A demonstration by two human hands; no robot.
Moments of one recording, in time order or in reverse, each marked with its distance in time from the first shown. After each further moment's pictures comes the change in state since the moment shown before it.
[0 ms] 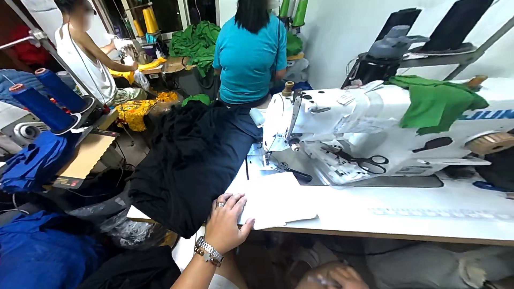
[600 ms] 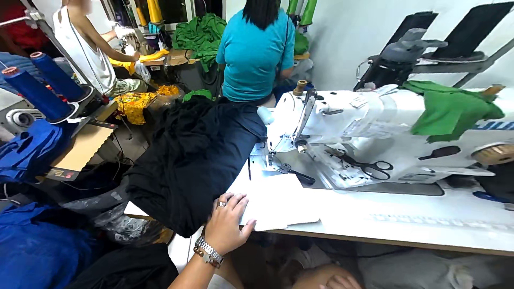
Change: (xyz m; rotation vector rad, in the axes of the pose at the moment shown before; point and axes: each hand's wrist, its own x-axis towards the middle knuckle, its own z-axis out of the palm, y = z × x) left_hand 0.001 0.001 -0.002 -0.030 0.018 0.007; right_hand -0.008 -0.005 -0.012 -0.007 -0.074 -0.011
